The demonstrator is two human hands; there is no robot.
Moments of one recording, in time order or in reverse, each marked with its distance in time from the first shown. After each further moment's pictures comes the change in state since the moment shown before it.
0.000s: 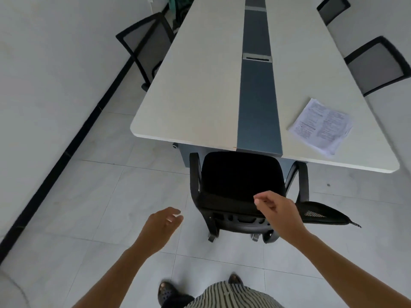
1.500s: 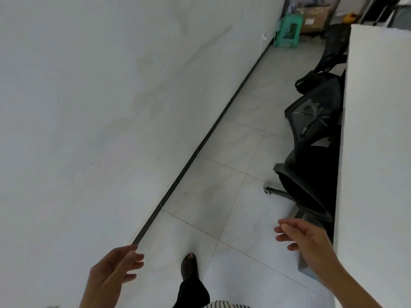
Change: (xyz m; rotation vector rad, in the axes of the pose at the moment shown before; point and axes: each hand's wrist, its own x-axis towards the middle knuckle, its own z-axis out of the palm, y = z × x) left_hand 0.269 -0.294 -0.652 -0.686 0.667 -0.326; right_hand 0.475 -0.532 0.420 0.471 -0.234 0.096
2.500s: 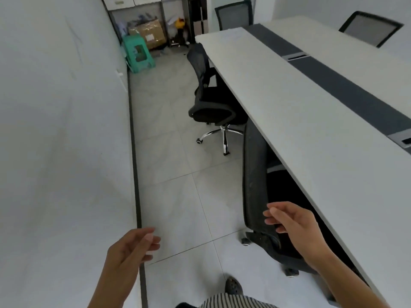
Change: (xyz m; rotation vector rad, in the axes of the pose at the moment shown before) left_hand 0.508 0.374 0.419 0.339 -0.807 0.318; right_hand 0.442 -0.189 -0.086 0.239 0.689 0.067
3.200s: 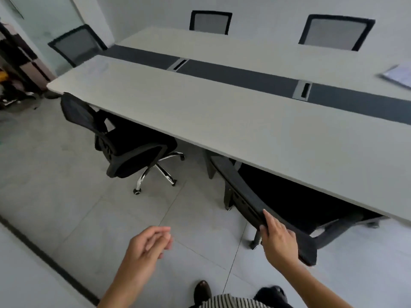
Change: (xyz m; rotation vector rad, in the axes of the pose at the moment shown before) left_hand 0.379 0.108 0.030 0.289 -0.825 0.195; right_hand 0.153 0.024 0.172 -0.640 0.610 0.511
